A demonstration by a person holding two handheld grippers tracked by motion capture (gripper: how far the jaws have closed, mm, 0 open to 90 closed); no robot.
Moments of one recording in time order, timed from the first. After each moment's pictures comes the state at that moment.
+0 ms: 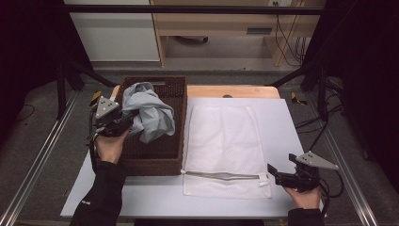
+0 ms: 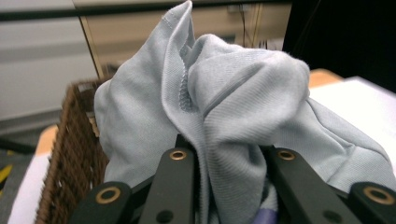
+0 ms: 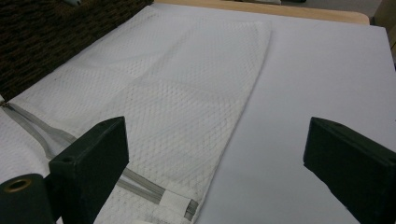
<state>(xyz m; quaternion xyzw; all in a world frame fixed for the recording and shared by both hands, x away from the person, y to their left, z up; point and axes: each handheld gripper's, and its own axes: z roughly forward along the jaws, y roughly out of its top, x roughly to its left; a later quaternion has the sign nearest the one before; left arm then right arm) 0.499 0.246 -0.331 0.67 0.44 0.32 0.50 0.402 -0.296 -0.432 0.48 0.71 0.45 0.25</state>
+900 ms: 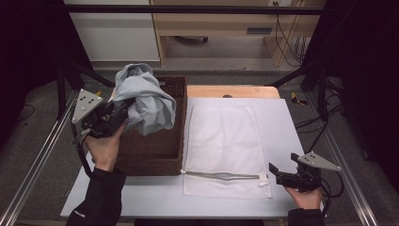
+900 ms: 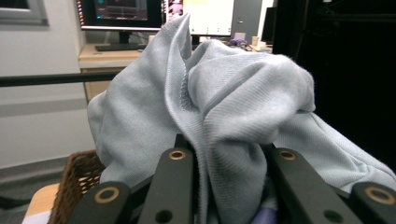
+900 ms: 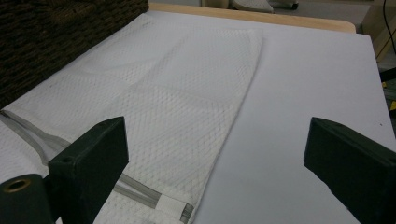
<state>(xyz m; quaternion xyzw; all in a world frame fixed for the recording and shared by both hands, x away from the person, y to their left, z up) 0.448 0.223 -0.262 0.62 0.40 0.35 0.58 0.399 -0.297 -0.429 0.49 0.70 0.45 0.26</state>
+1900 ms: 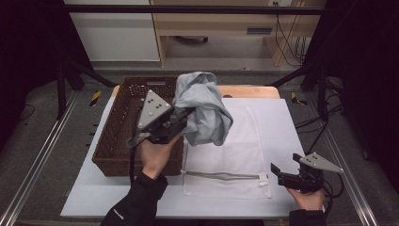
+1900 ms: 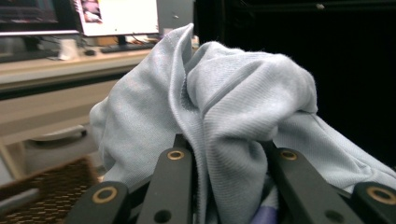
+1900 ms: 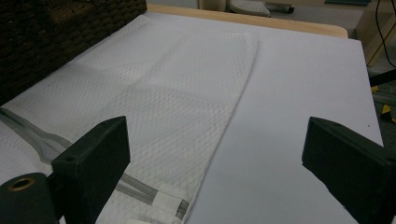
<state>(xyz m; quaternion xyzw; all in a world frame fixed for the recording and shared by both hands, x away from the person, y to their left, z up) 0.436 0.093 -0.263 0.69 0.30 0.28 0.60 0.395 -0.299 -0.426 0.48 0.70 0.45 0.27</state>
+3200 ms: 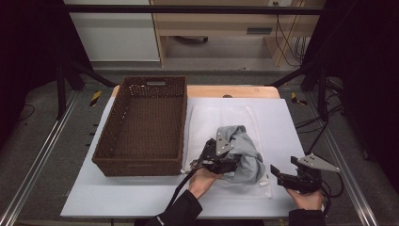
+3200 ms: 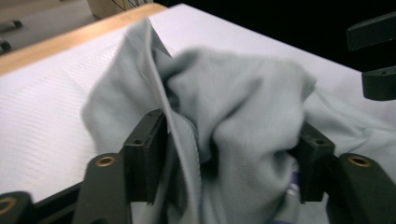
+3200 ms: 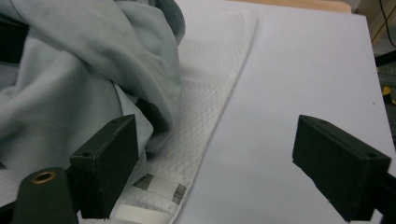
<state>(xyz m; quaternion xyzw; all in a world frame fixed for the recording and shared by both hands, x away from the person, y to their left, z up) 0.450 -0.009 -0.405 0.81 0.30 0.18 0.47 0.396 -0.298 -0.433 0.50 0.71 0.43 0.26</state>
